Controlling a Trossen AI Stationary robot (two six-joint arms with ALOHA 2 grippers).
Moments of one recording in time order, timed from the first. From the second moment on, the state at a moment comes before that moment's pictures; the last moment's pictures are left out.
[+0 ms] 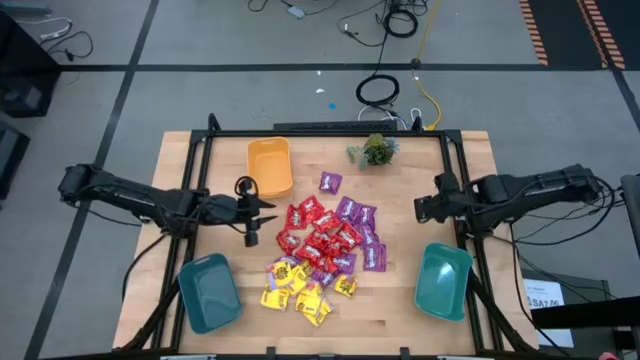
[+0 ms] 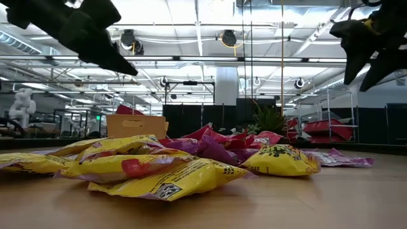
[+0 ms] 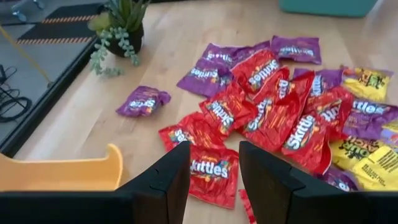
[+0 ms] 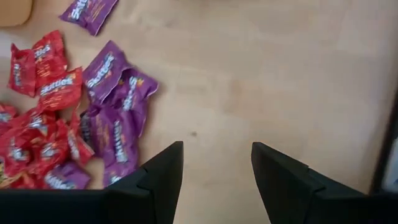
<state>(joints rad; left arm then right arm) -0.15 0.91 0.48 -0.10 -0.32 -0.02 0.20 0.82 0.76 -1.16 0.36 1.53</state>
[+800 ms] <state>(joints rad) -0.15 0.51 0.11 0.01 -0.27 -0.11 0.63 1.31 1.10 -1.34 0.08 2.26</state>
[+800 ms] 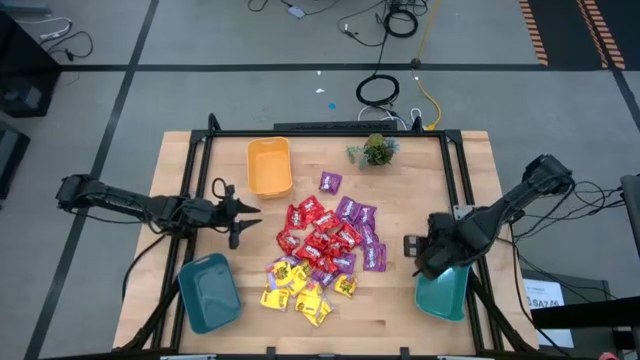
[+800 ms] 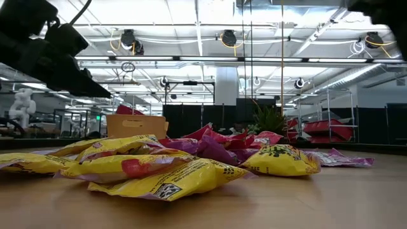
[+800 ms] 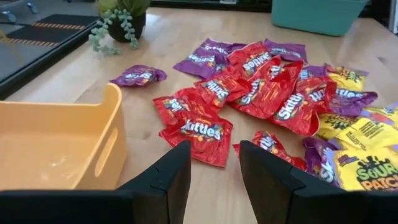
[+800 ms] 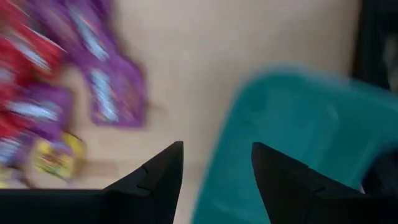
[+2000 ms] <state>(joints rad) -0.15 0.51 0.11 0.01 -0.23 -0.09 0.67 1.48 0.92 -1.04 -0.01 2.27</state>
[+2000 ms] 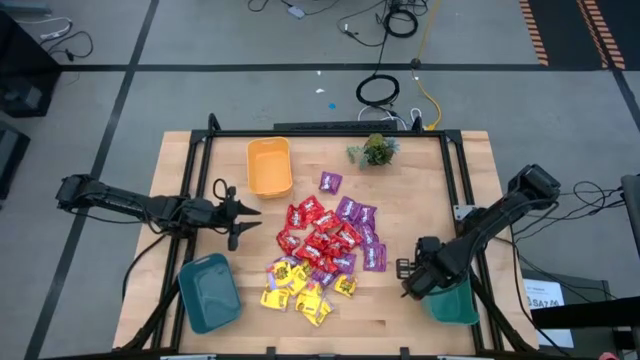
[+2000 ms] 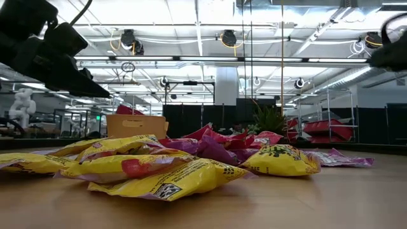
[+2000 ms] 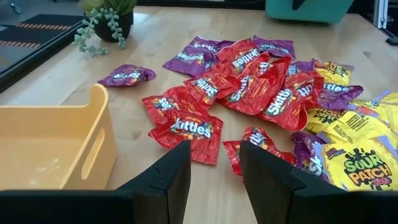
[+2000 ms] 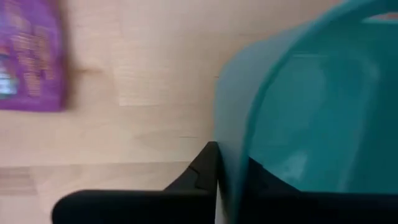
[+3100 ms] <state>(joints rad) -0.15 0.51 0.11 0.06 -0.24 -0.05 -0.33 2.21 2.17 -0.79 0.18 0.87</state>
